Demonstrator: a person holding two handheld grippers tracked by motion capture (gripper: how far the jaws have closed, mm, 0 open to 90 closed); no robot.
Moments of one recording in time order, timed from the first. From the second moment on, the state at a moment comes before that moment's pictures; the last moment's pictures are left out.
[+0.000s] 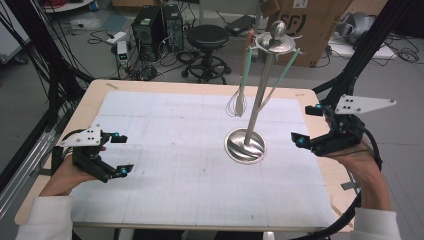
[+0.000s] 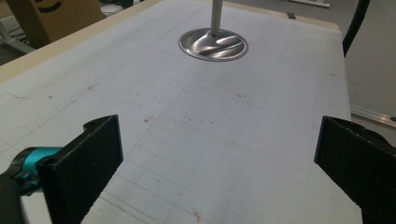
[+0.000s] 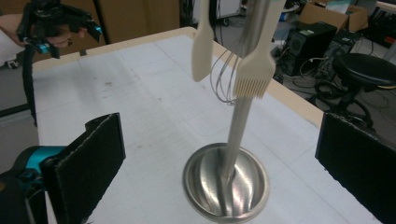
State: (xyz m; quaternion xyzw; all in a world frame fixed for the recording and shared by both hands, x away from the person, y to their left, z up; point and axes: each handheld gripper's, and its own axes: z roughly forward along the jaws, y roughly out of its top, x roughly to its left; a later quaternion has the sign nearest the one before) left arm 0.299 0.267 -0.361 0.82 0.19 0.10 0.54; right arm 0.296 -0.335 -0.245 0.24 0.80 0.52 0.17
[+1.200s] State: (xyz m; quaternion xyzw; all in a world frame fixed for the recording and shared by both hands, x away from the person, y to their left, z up) left arm 0.282 0.275 -0.382 0.79 0.20 0.13 0.56; right arm 0.279 -0.311 -0.370 0.29 0.77 0.54 0.19
